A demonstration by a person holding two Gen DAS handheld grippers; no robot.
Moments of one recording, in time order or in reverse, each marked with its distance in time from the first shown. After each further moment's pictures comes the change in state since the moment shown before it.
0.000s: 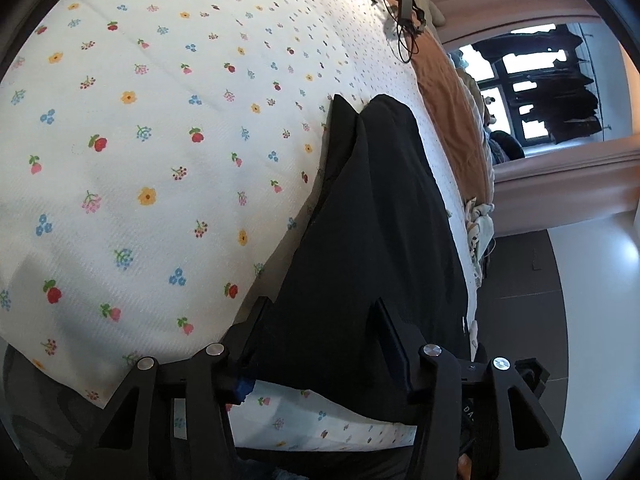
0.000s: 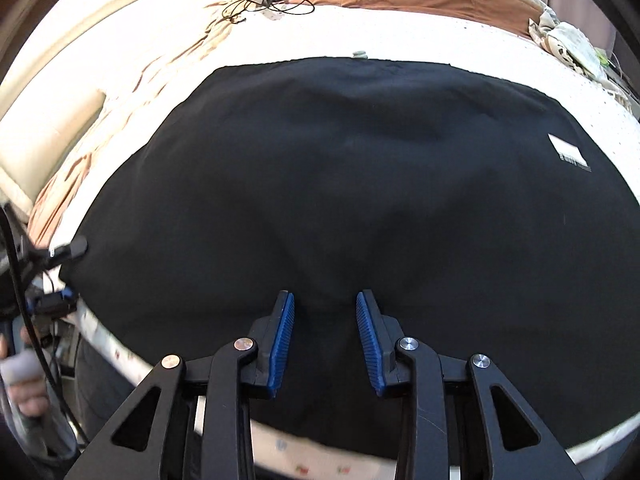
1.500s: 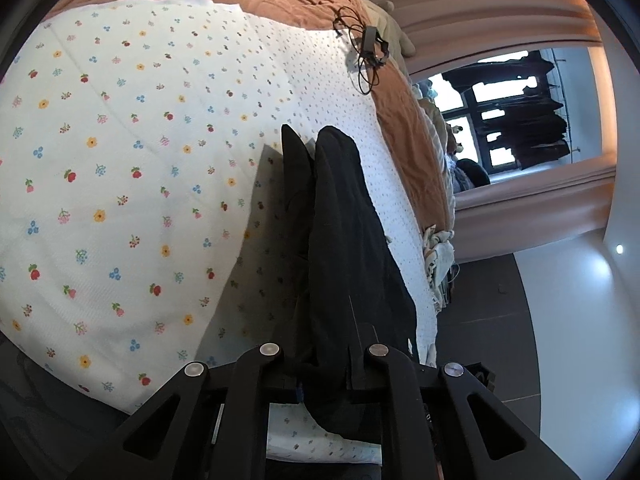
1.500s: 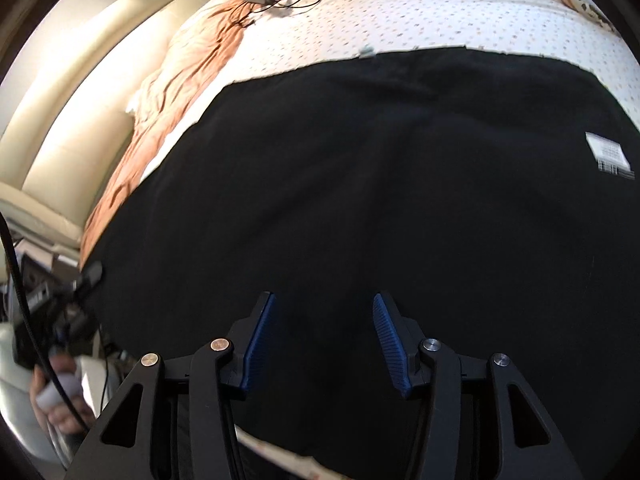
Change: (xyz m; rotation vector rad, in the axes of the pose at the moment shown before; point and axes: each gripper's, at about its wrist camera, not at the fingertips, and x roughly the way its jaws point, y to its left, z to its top) left arm -0.037 -0.049 -0.010 -0.014 -0.106 -0.131; right arm -0.002 -0.033 0.021 0.081 0.088 0.263
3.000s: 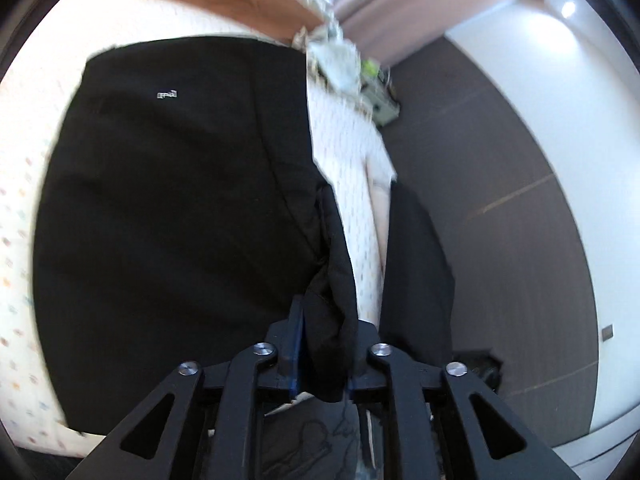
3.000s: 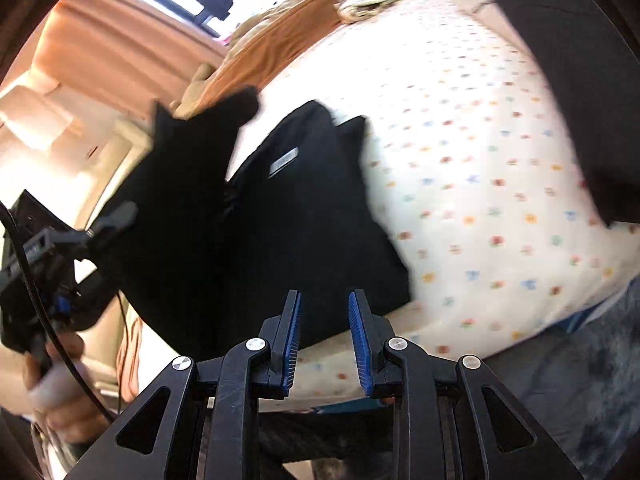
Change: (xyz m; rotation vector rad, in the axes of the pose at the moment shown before) left arm 0.225 -0.255 -0.201 0.585 0.546 -0.031; right arm -0.154 -0.148 -0.146 0.480 -0.381 0.003
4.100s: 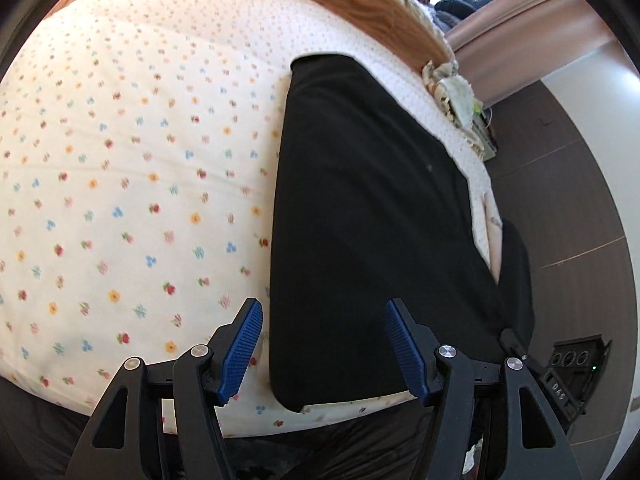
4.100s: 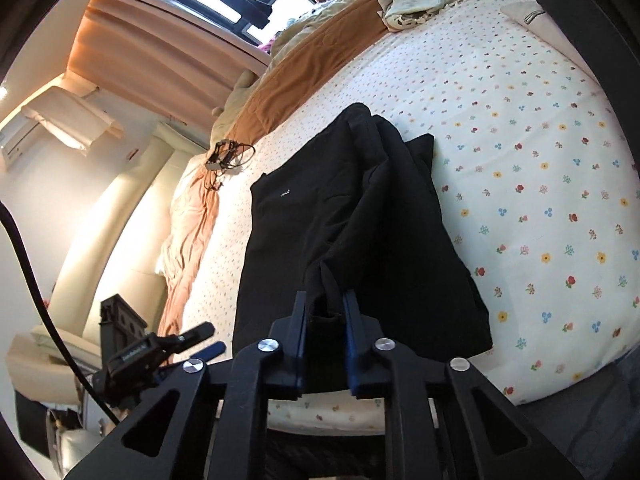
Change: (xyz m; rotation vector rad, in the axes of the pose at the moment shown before) left arm -0.079 0.138 -0.037 -0.213 -0.105 0.266; right arm 0.010 0.022 0.021 -0.049 -0.044 0.181
